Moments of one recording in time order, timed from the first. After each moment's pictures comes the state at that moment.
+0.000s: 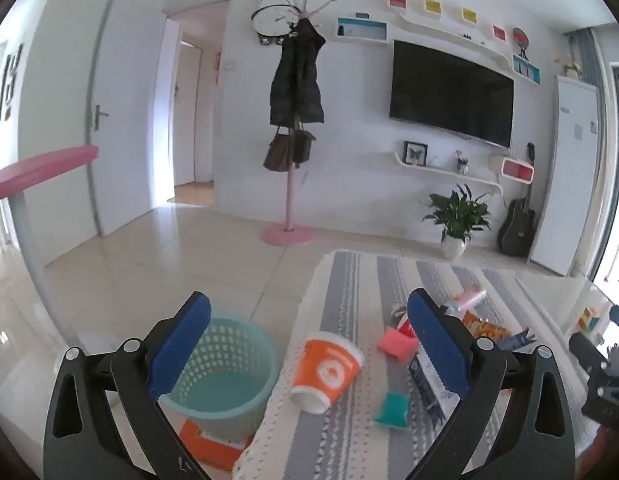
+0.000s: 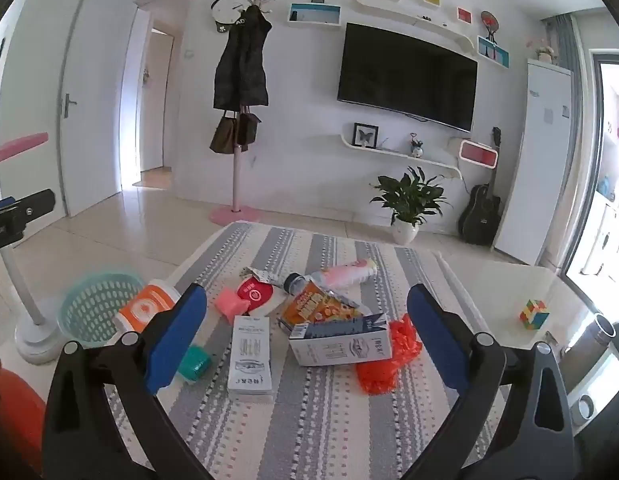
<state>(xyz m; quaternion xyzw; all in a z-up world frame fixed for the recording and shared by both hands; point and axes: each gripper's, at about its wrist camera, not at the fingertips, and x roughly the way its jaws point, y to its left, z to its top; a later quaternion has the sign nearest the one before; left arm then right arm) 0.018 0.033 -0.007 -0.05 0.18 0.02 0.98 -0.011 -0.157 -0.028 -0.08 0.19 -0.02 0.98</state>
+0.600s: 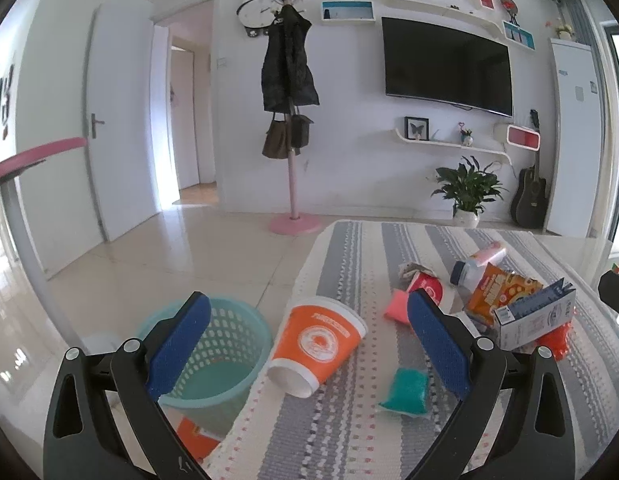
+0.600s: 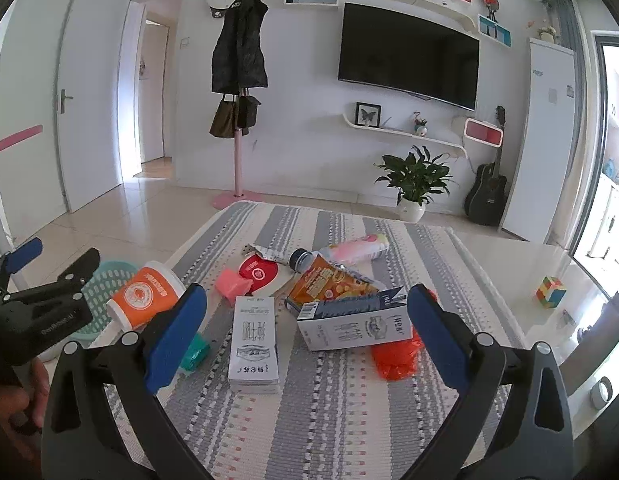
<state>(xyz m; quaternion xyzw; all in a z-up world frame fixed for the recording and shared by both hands) 0.041 -0.012 -0.086 0.00 0.19 0.04 0.98 0.017 -0.173 -0.068 -0.05 0.22 -0.02 0.97</state>
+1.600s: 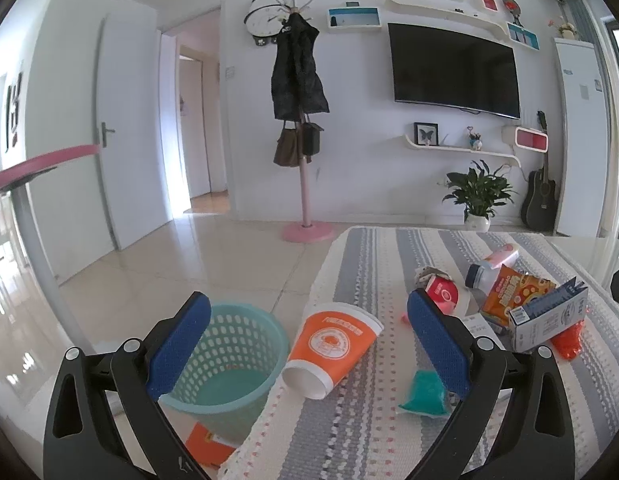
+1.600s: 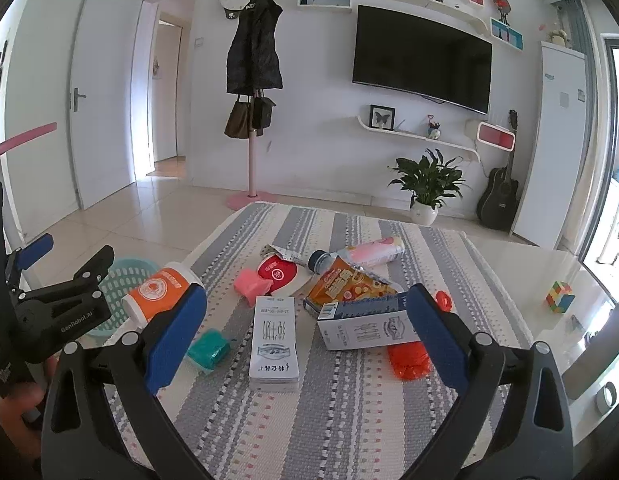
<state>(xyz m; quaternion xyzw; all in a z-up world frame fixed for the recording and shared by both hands) 0.037 -0.004 -0.086 0.01 0.18 0.06 0.98 0.012 -0.161 -0.068 -0.05 0.22 0.00 0.97</state>
